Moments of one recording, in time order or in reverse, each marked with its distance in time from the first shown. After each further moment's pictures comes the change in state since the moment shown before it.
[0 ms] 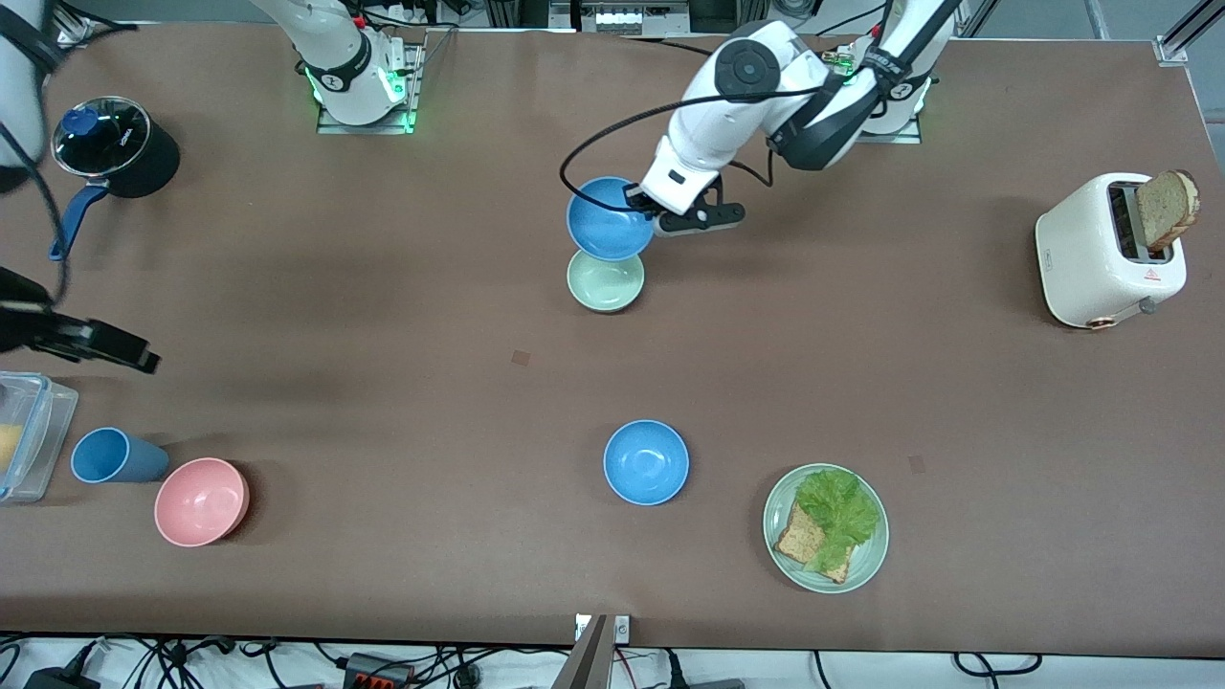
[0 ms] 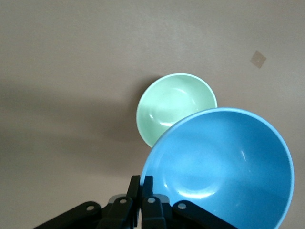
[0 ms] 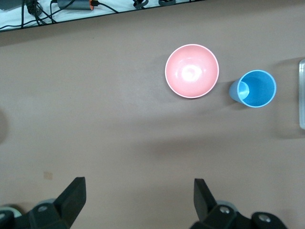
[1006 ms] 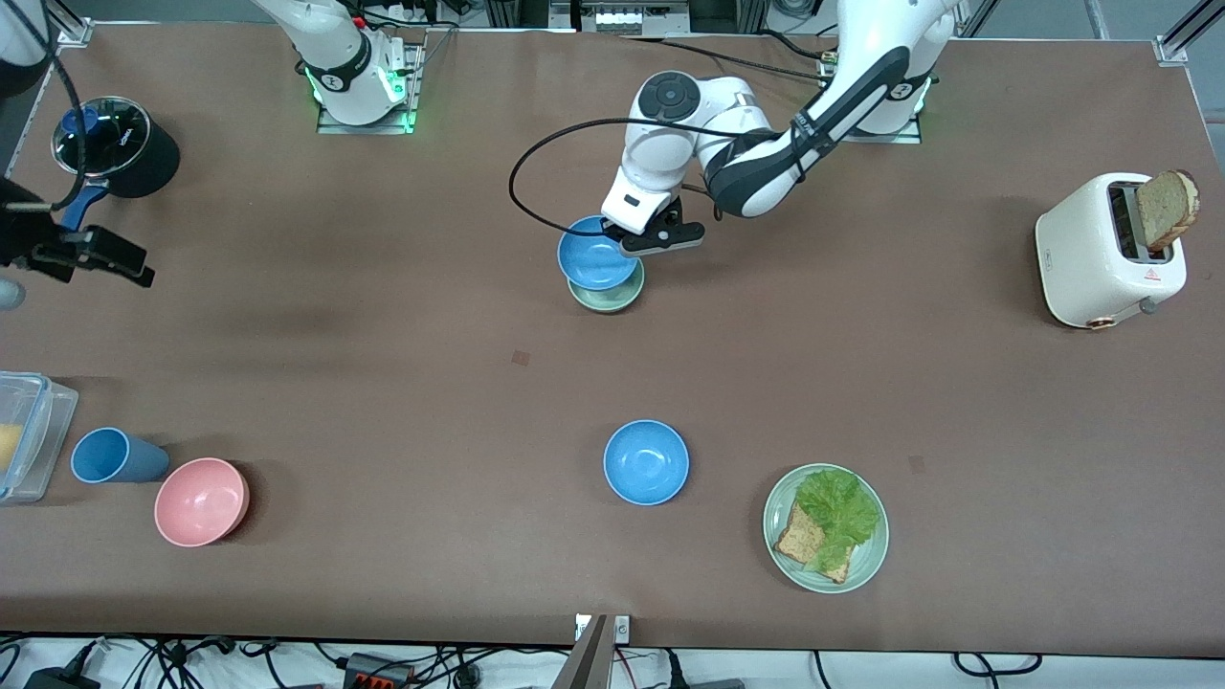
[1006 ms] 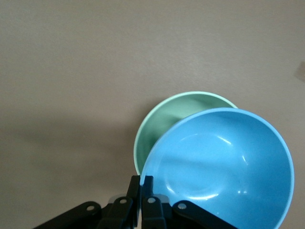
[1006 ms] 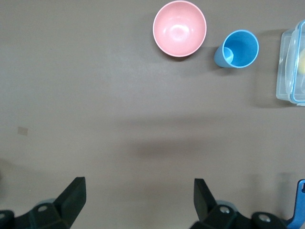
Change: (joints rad) left arm -0.219 0.265 0.165 0.096 0.518 0.017 -0.373; right arm -0.004 -0.282 0.034 -0.356 -0.107 0.018 -0.040
